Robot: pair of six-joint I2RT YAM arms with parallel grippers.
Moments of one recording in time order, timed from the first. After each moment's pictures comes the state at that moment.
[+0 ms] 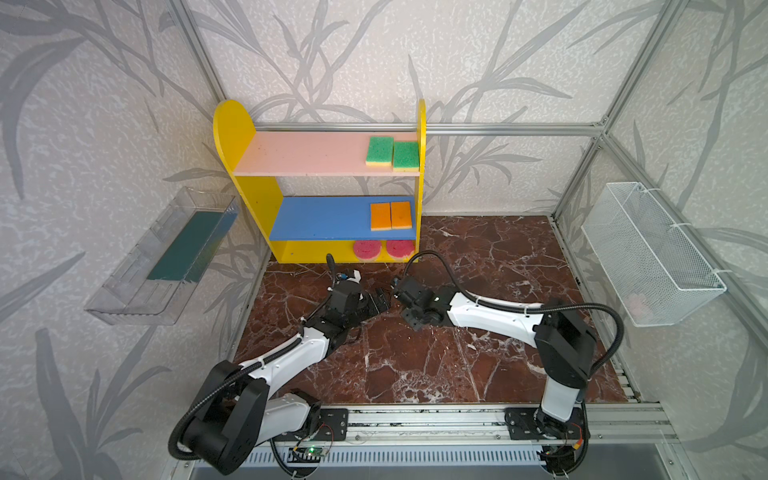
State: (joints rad) left arm -0.44 1.18 0.50 0.08 0.06 -0.80; right arm 1.01 1.88 1.36 -0.60 0.36 0.13
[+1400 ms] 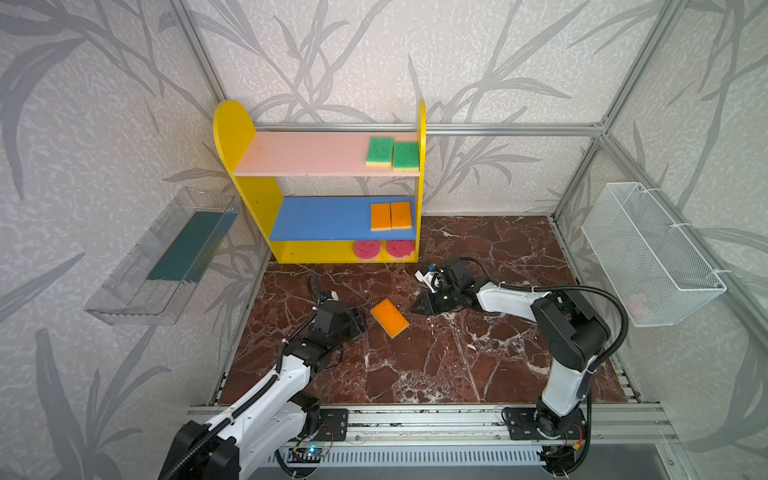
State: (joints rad) left arm -0.39 0.91 0.35 -0.20 -0.05 -0.81; right arm 0.62 1.87 1.04 -0.07 -0.70 0.47
